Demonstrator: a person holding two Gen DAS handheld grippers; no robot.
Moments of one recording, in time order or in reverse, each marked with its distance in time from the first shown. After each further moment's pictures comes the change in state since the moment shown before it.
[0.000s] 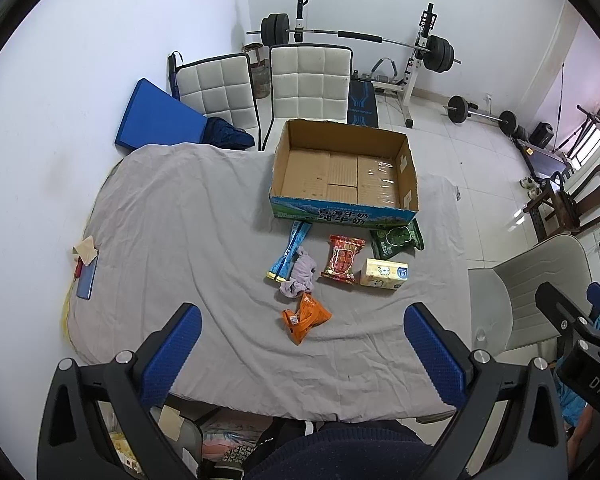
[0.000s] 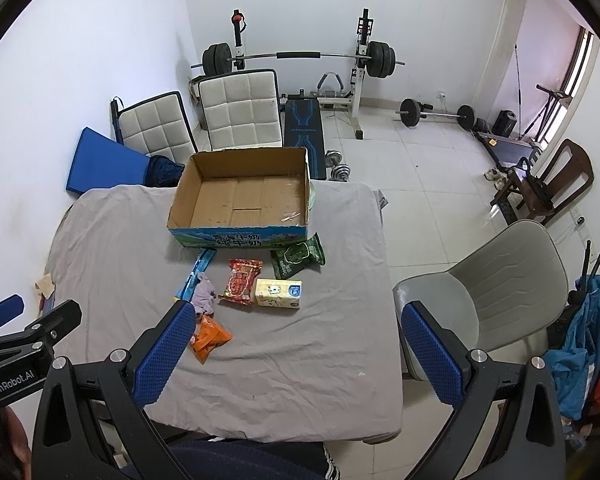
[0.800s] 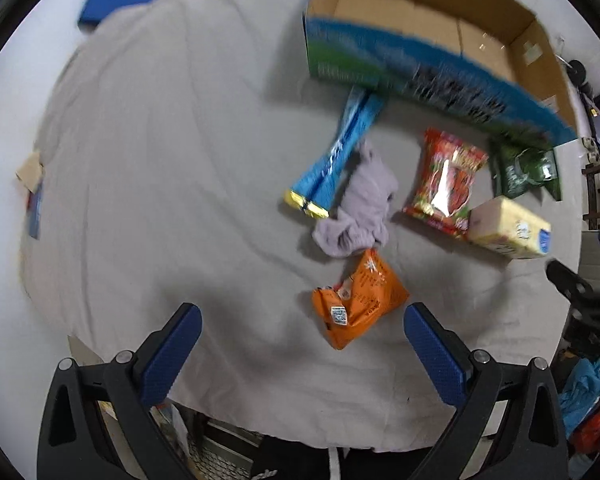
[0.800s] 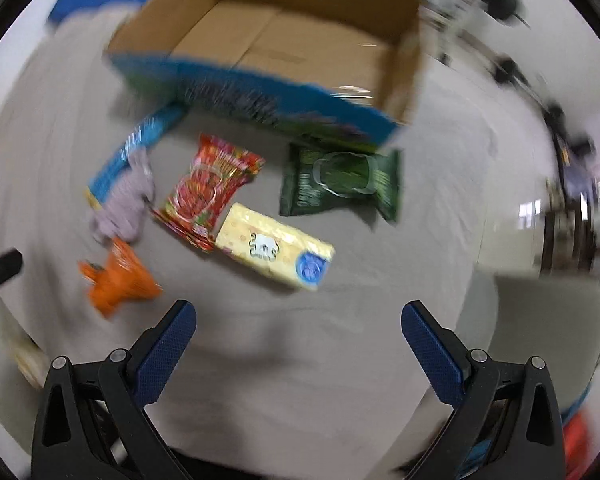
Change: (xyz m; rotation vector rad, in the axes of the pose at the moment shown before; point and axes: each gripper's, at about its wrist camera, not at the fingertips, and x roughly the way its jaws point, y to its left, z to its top) left arm 0.295 0.041 -0.023 -0.102 0.445 0.106; right arm 0.382 0.052 -0.016 -0.515 0.456 0.003
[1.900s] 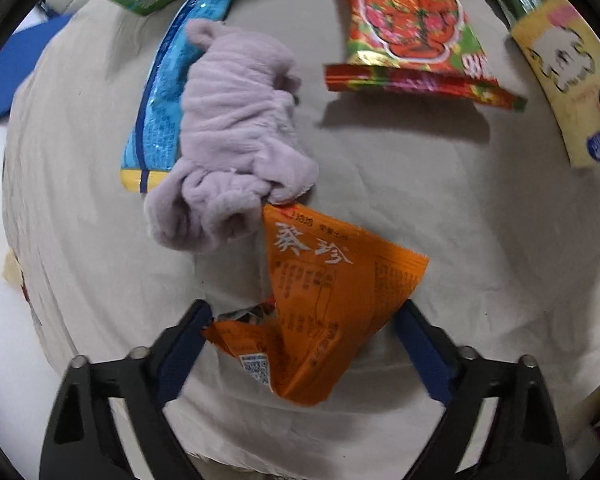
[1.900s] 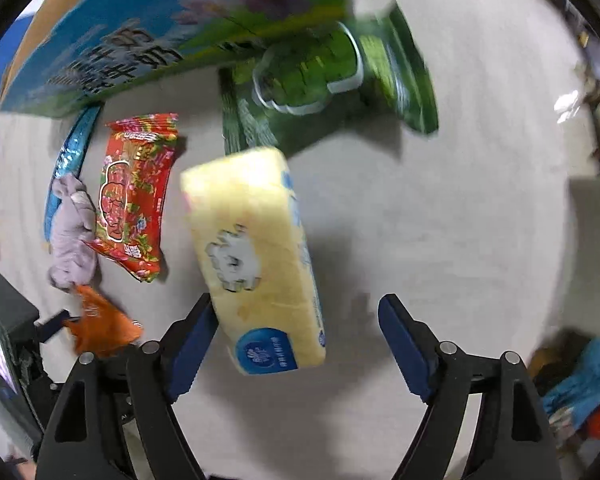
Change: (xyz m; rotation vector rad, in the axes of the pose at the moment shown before) left arm 0.140 -0.101 -0.013 0.394 0.125 0.166; right arm 0.101 -0.055 -0.012 0.358 0.109 0.227
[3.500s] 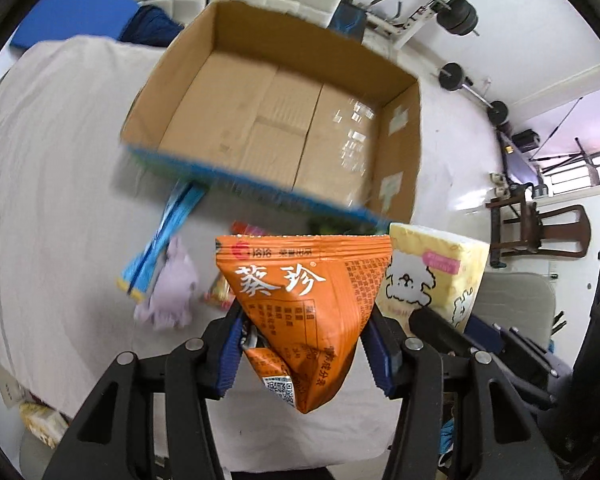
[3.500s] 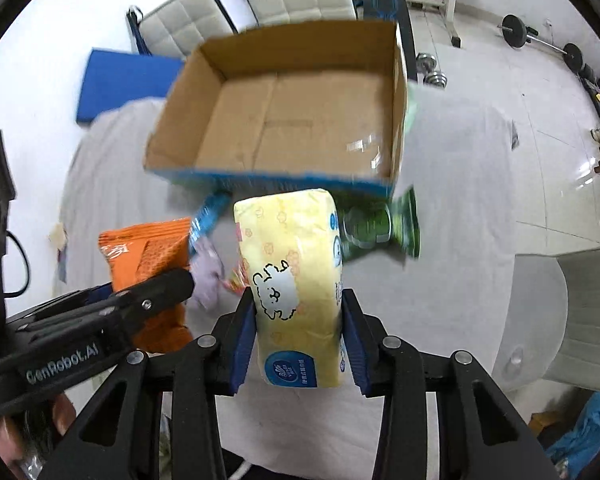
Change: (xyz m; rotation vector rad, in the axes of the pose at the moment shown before) left arm -0.252 0.082 0.097 -0.387 -0.240 -0.561; right arm -0.174 0.027 0.013 -0.032 -0.241 0.188
